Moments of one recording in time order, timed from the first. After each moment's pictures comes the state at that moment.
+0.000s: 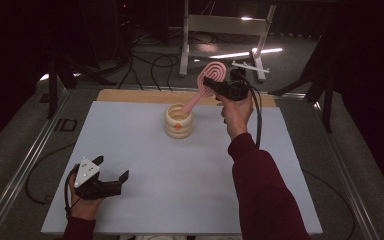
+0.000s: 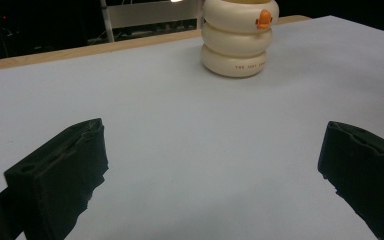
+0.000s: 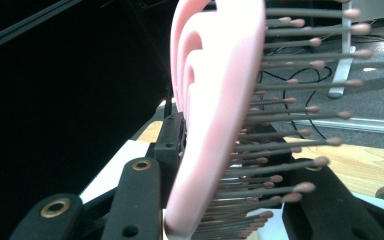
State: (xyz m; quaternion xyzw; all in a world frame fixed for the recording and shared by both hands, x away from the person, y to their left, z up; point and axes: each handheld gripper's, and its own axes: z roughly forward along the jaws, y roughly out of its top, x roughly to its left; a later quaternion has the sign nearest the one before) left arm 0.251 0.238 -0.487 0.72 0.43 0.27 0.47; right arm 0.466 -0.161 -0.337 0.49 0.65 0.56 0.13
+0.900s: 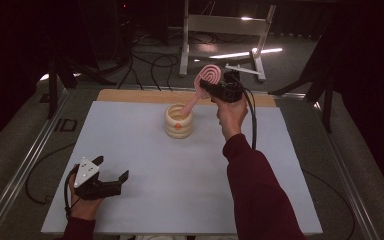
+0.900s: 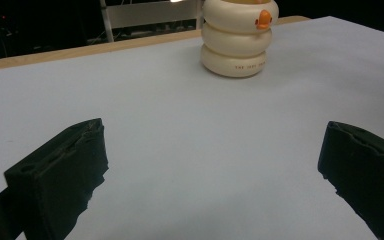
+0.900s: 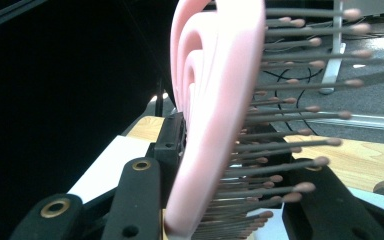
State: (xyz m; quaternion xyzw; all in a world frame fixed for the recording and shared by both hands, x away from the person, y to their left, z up) left arm 0.251 0.239 -0.487 0.72 0.43 0.27 0.48; right arm 0.471 -0.149 -0.350 0.50 0.66 0.55 0.14
